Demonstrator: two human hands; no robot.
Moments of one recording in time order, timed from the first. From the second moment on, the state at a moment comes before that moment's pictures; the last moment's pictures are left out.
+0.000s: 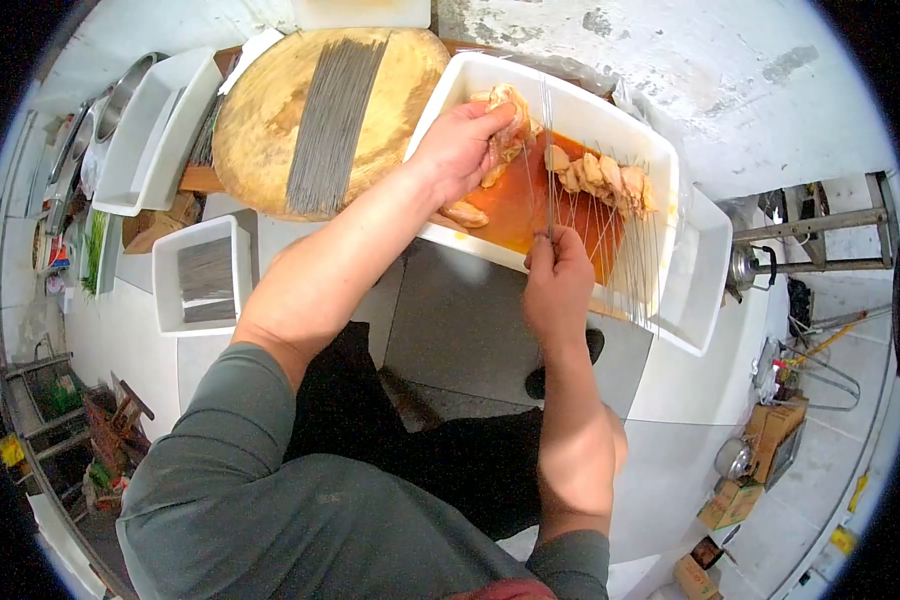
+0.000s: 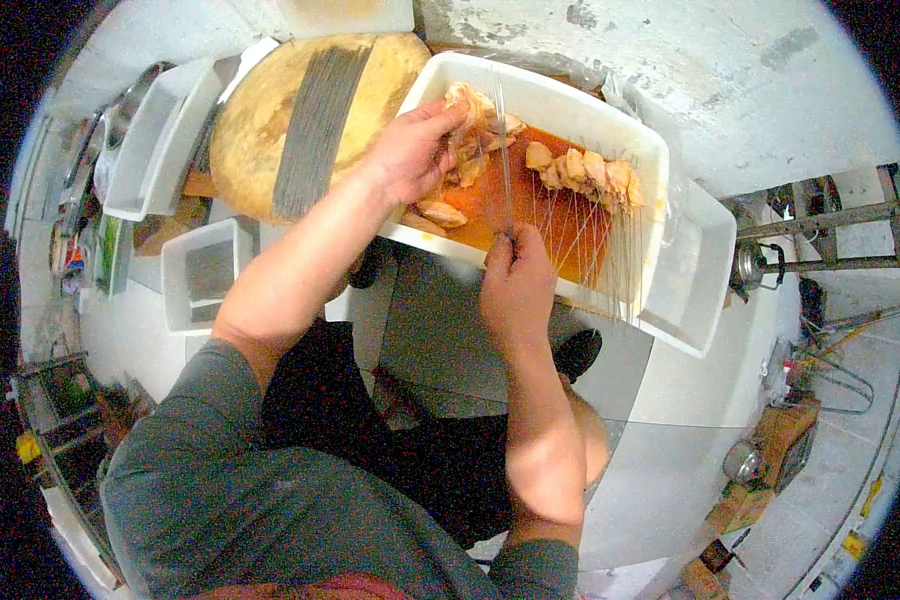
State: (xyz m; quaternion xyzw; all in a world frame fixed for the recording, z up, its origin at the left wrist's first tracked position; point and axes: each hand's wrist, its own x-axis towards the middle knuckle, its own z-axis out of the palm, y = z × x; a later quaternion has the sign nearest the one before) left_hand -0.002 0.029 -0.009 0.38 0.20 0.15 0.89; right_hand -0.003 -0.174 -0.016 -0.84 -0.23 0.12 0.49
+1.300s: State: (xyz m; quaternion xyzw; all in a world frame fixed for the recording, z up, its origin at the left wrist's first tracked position) left_hand -0.004 0.008 0.002 0.35 0.21 0.17 0.90; right_hand 0.005 -0.186 0.000 -0.78 -0.16 0.30 0.53
